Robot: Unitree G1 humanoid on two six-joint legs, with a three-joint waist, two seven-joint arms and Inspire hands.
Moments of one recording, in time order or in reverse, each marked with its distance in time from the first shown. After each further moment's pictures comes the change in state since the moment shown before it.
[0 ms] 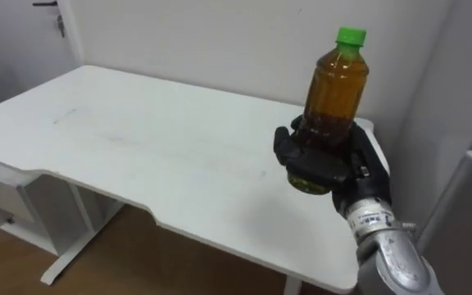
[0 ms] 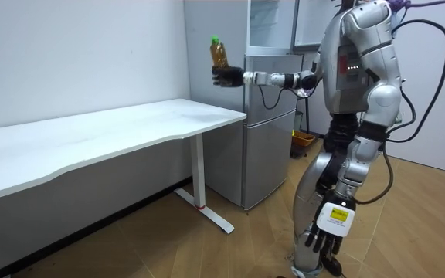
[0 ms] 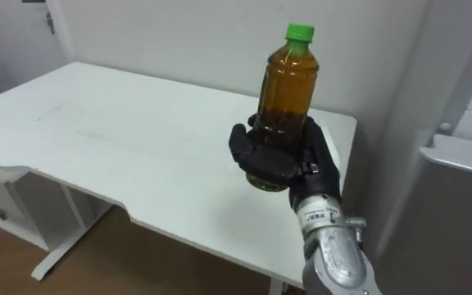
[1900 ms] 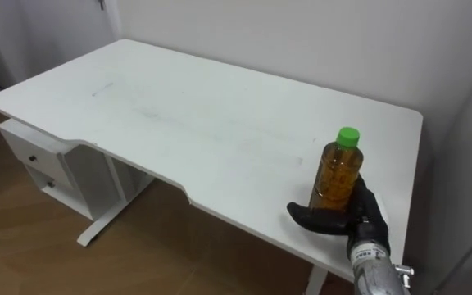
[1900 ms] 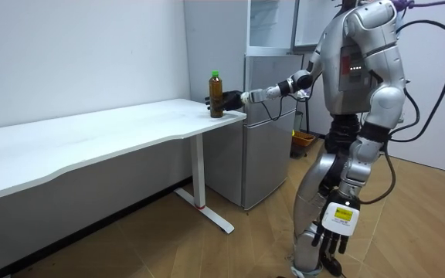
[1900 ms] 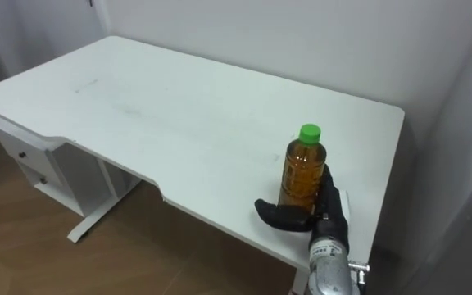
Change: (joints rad) left arm -0.081 -0.008 -0.121 -0.022 -0.022 0.058 0.029; right arm -0.117 0.094 0.027 0.653 -0.004 -0.124 -0.153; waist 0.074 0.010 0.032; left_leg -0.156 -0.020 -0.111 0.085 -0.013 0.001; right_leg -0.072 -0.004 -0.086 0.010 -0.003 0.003
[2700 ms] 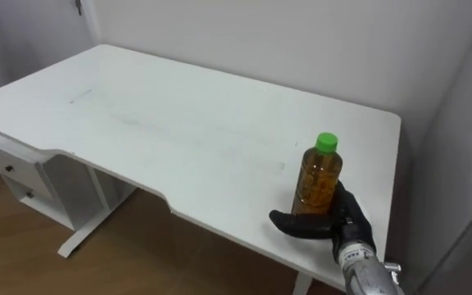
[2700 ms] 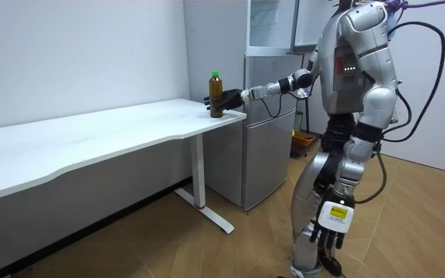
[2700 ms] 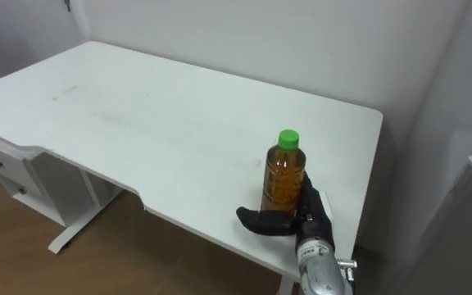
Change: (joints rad) left arm 0.017 0.002 0.038 0.003 0.001 0.031 -0.041; right arm 0.019 -0.002 0.019 -0.091 0.010 0.115 0.056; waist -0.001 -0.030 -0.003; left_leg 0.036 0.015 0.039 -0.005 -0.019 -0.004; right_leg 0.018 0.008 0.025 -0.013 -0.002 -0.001
